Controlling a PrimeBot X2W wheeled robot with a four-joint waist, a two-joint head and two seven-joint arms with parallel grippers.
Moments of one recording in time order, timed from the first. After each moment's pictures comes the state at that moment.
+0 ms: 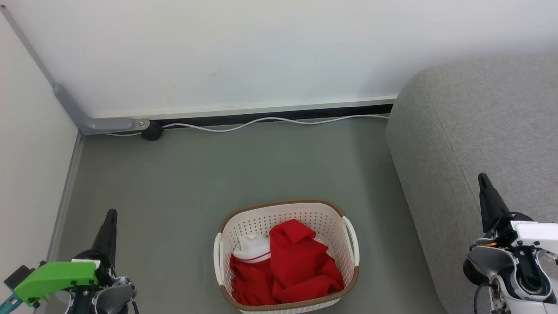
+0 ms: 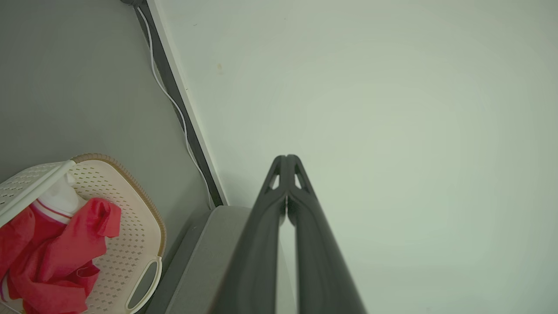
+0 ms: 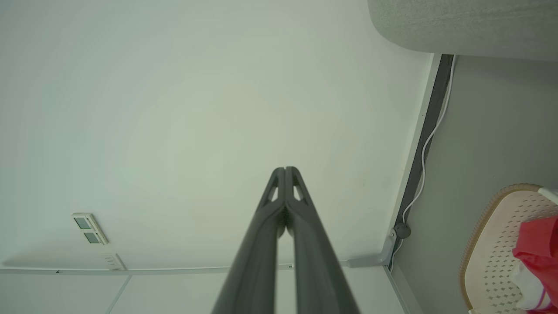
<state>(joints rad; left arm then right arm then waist) -0.06 0.05 0.06 0.27 -1.64 -0.12 0.09 -0.06 -0.04 -0.14 0.28 1.60 0.12 0.11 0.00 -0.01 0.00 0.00</state>
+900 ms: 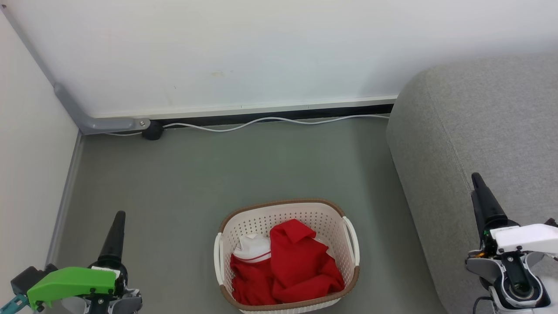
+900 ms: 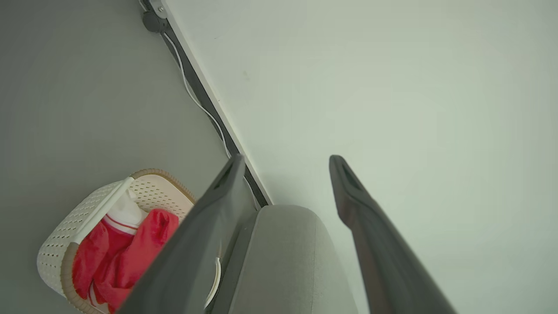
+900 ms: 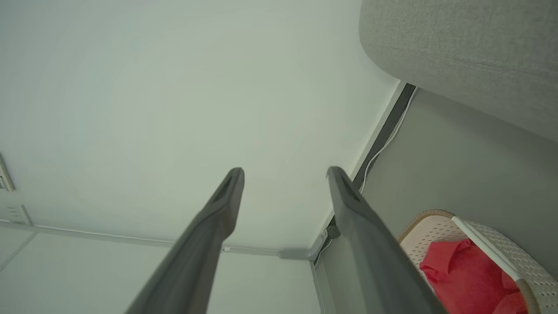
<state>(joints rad) -0.03 0.06 0.00 0.28 -1.46 -0.12 0.02 -0.03 -0.10 -0.05 0.27 1.39 0.11 0.04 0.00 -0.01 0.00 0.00</state>
